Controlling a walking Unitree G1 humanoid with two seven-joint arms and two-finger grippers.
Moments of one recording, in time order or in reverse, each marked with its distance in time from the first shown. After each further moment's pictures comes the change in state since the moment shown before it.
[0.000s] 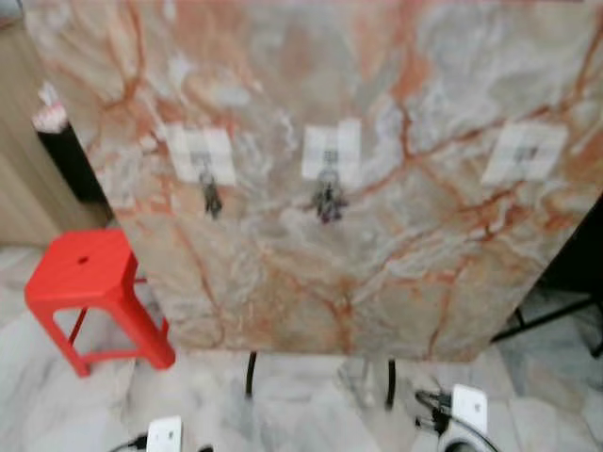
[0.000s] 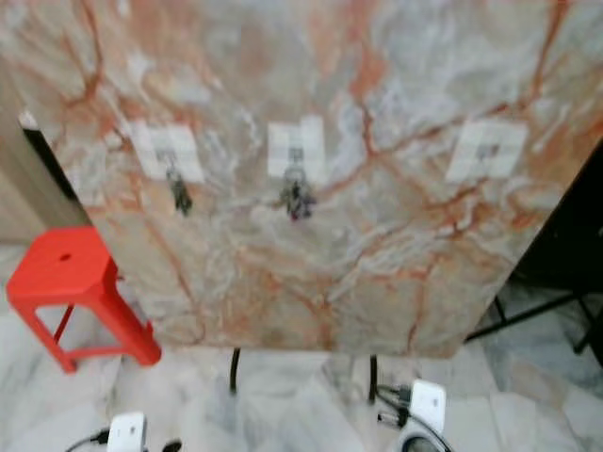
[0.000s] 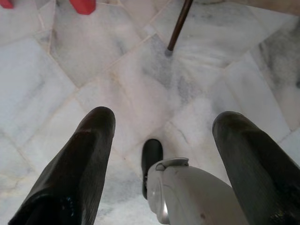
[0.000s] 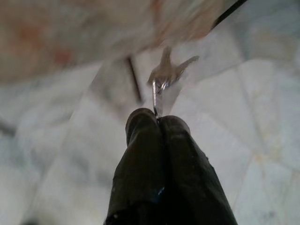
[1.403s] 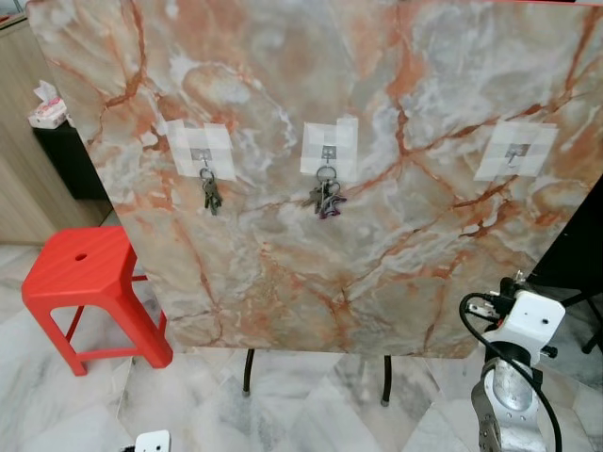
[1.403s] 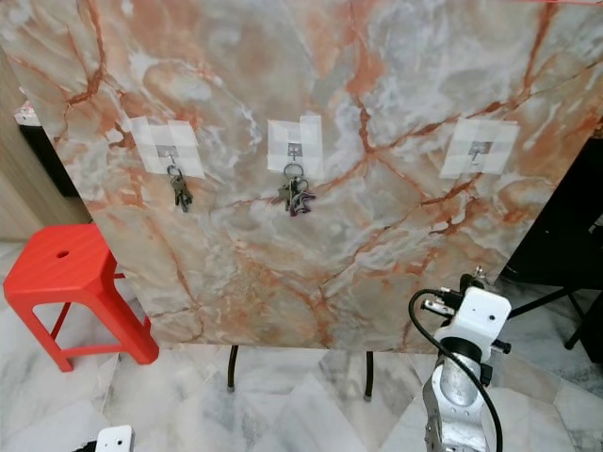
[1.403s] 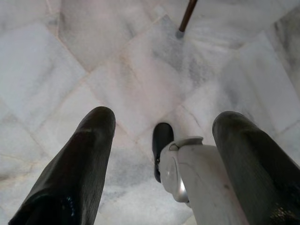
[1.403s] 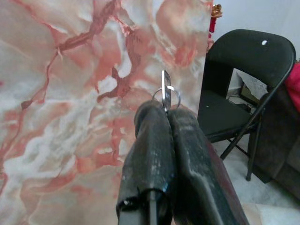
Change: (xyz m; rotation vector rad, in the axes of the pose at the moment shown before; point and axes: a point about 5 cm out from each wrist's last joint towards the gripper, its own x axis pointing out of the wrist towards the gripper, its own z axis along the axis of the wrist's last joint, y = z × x) left arm -0.006 0.015 -0.015 0.018 0.056 0.016; right arm -0.041 0.003 0.147 0.034 -0.790 -0.164
